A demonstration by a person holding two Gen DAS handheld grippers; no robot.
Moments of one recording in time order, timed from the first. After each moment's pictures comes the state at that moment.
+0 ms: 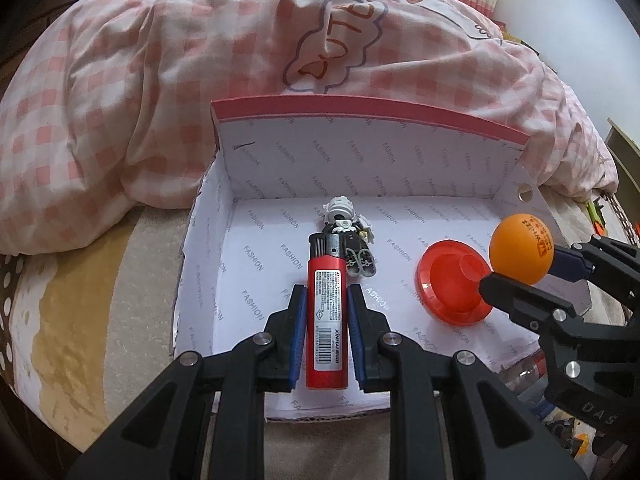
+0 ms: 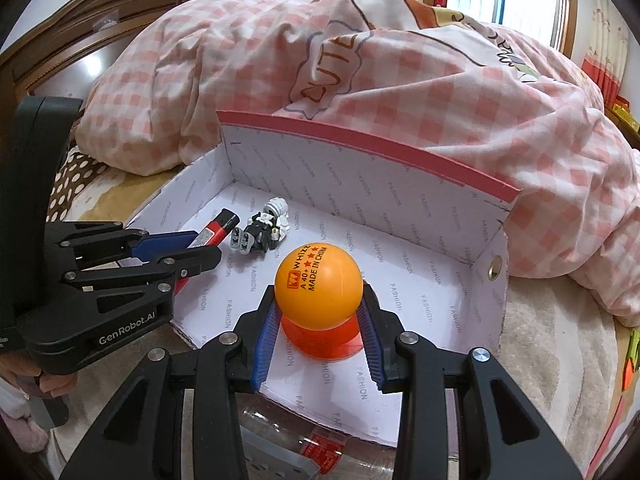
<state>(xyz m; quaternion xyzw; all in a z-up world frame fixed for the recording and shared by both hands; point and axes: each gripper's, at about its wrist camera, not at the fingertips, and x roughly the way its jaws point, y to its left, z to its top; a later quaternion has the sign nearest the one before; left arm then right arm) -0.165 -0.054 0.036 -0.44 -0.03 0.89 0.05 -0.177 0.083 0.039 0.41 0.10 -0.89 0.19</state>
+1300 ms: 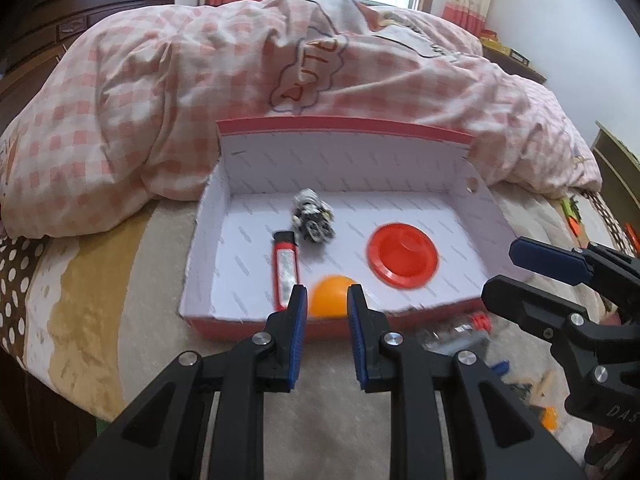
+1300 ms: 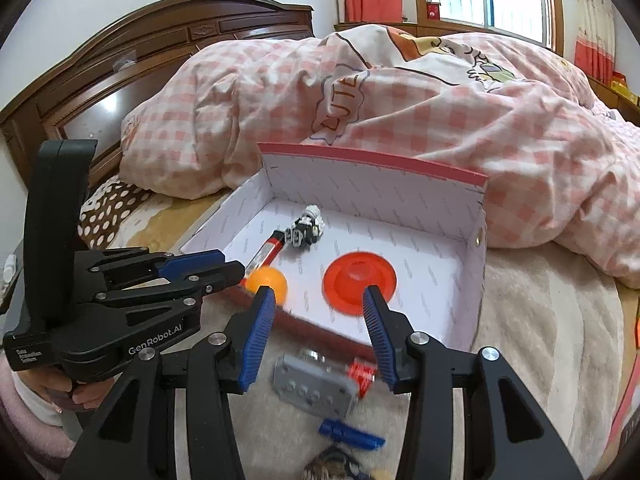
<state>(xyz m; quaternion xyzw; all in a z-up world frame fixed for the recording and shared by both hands) -0.113 -0.033 0.066 -0.42 -0.03 0.90 0.06 -0.113 0.109 0.079 0.39 0.03 -0.89 0.22</state>
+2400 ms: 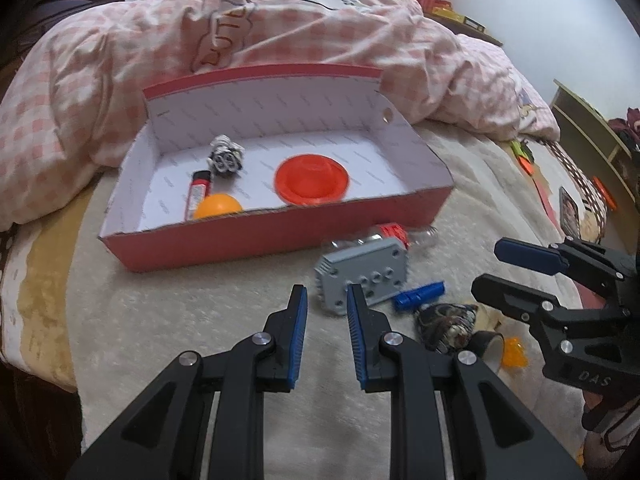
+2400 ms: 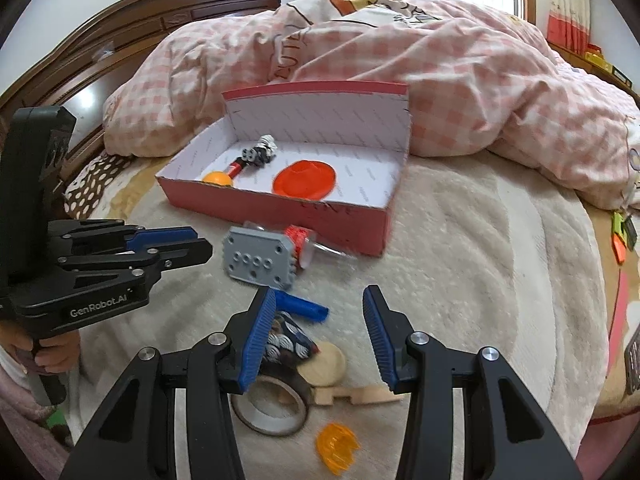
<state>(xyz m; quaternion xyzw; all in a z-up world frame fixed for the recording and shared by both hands) -0.061 0.017 0.048 -0.45 -0.01 0.88 0.13 -0.051 0.174 0.041 0.42 0.03 -0.89 0.18</state>
